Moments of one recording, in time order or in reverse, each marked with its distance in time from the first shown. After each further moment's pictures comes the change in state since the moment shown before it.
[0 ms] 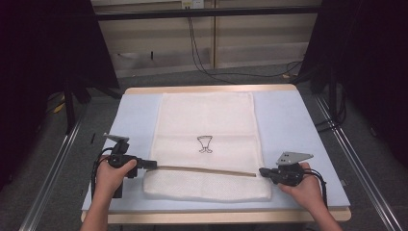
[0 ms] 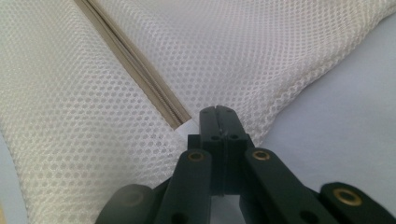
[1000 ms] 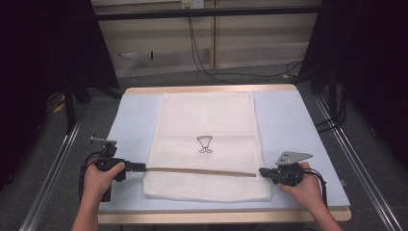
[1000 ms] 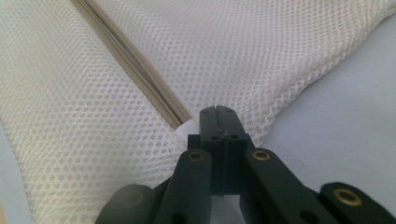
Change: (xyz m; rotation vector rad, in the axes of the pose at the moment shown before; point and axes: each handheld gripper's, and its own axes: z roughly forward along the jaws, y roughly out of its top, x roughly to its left) left arm 0.025 -0.007 -0.025 -0.021 0.025 -0.037; right arm 0.000 0.001 0.000 0.007 -0.006 -0.009
